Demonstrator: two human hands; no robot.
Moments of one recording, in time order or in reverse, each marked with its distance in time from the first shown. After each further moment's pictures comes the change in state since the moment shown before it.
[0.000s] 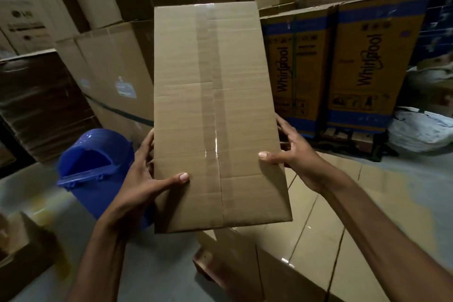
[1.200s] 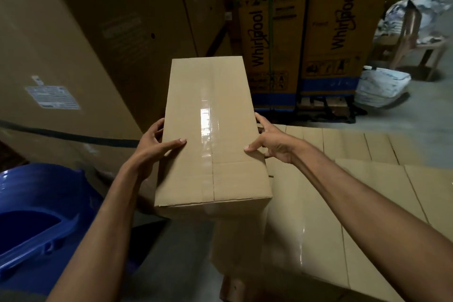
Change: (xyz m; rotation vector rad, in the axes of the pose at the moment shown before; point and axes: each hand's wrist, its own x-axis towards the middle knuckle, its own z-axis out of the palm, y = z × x) left_hand 0.468 -0.243 -0.143 -0.012 -0.284 -0.248; right_hand 0.397 0.146 0.142 0.069 0.273 0.518
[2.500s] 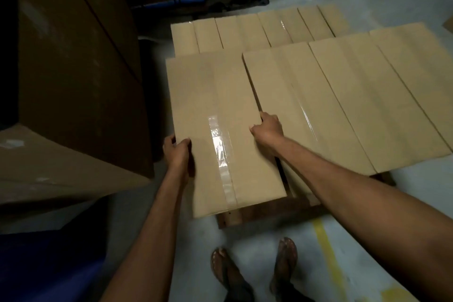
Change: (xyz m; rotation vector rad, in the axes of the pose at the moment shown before) left_hand 0.201 -0.380 0.153 -0.131 -0.177 -0.504; right_hand 0.180 0.302 0.075 -0.385 0.833 0.637
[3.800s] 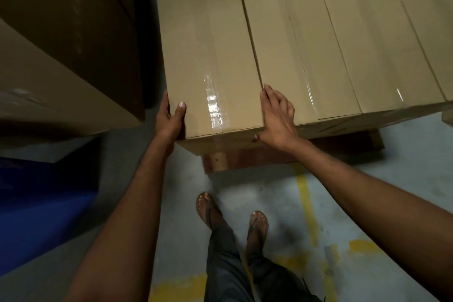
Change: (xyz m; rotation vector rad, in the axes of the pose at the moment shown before) left_hand -0.112 -0.087 -0.030 0.169 -0.171 0.254; right_hand -0.110 0.160 0.002 -0.603 -0.002 -0.520
